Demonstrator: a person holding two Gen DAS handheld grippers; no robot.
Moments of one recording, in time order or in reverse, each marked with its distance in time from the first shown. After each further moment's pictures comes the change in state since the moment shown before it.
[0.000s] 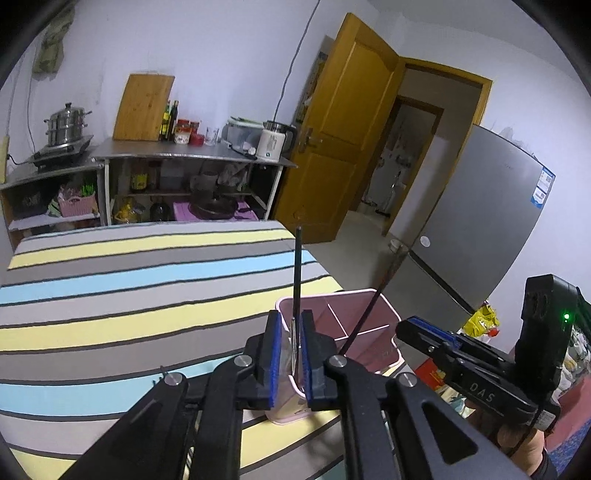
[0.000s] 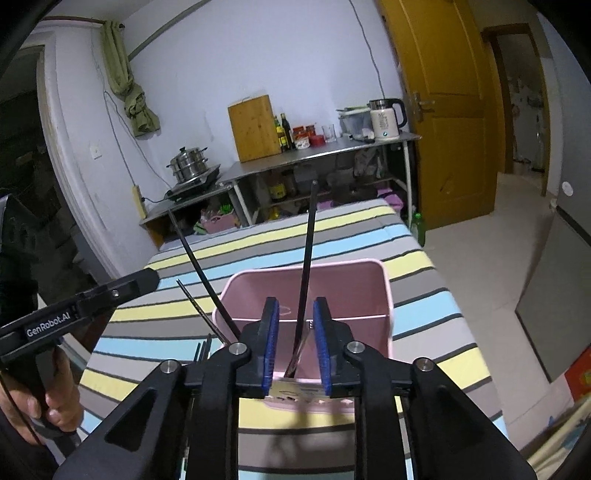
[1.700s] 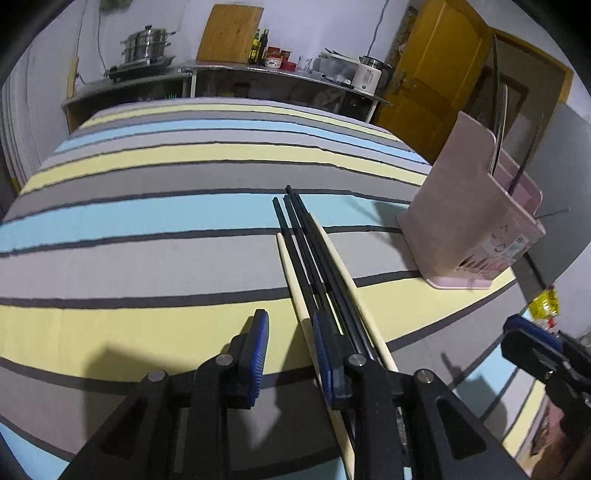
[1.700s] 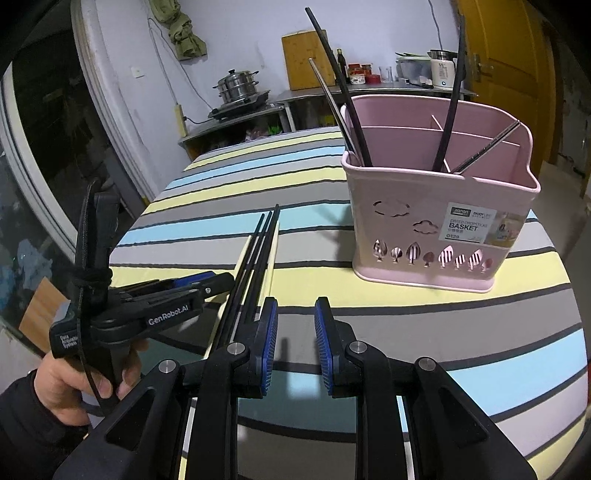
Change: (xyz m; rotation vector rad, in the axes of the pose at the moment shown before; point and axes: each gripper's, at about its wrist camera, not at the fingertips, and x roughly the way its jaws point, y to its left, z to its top) left arm 0.030 0.095 -0.165 -0.149 0.218 0.294; right arm 0.035 0.072 -0.123 -0.134 0.245 0.122
